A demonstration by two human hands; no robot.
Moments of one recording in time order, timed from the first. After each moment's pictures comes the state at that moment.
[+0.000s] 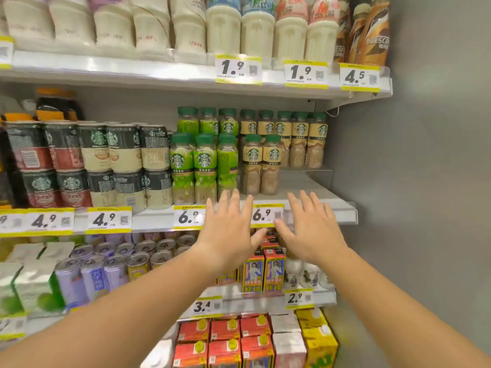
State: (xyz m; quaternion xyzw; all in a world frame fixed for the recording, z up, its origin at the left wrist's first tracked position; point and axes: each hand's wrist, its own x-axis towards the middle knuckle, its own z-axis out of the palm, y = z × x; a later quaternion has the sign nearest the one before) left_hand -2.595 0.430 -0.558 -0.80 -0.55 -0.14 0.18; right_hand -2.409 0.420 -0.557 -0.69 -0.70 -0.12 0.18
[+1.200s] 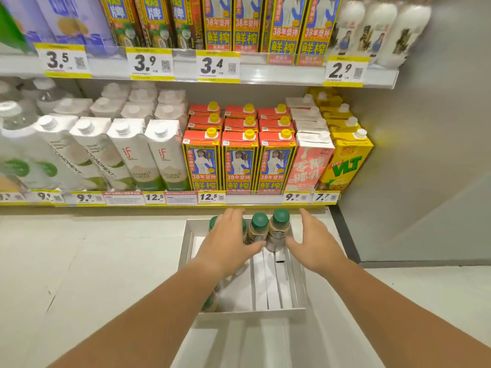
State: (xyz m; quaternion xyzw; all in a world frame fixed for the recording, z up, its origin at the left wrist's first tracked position) left_hand -2.620 0.260 -1.031 -0.73 -0.62 -0.15 -0.25; right_hand -2.409 0.261 -1.045 -0.71 -0.66 0.23 0.12
